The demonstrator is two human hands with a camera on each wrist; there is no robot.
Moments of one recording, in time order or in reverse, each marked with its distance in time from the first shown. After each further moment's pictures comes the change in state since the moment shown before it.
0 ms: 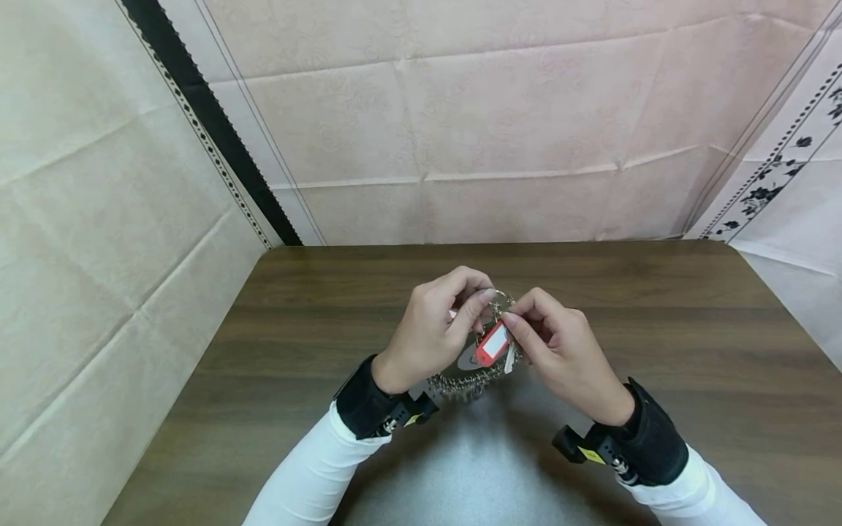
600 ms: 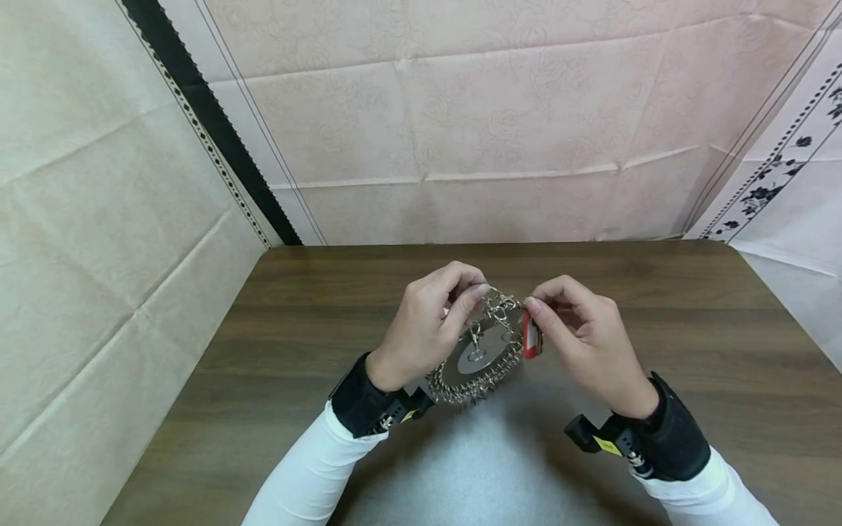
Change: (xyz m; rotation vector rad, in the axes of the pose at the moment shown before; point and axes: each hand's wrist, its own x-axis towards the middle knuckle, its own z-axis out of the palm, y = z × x) left_hand 0.002 -0.001 -0.007 0.062 0.028 0.033; right_hand 0.004 -0.005 -0.019 -0.002 0.117 -0.065
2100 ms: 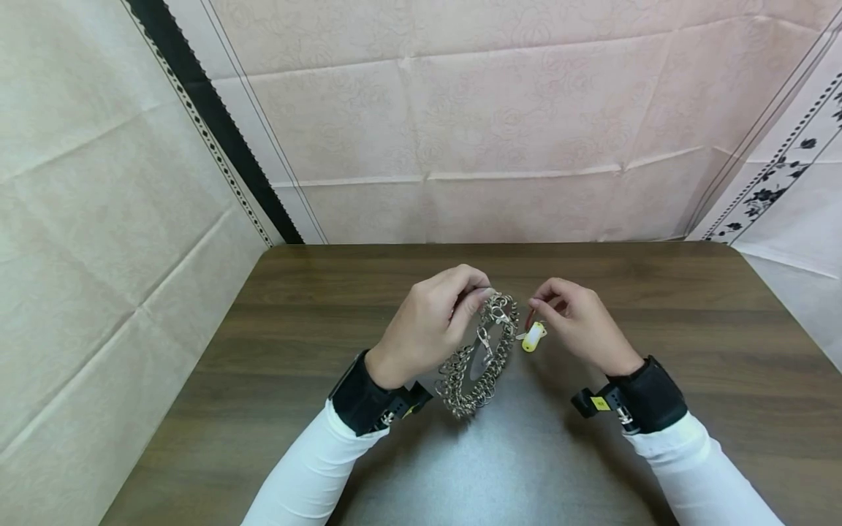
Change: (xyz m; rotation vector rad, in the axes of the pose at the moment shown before) left_hand -0.001 -0.004 -0.002 0.175 -0.069 0.031; right_hand 0.008 0.087 -0.010 -0.301 -0.236 0.265
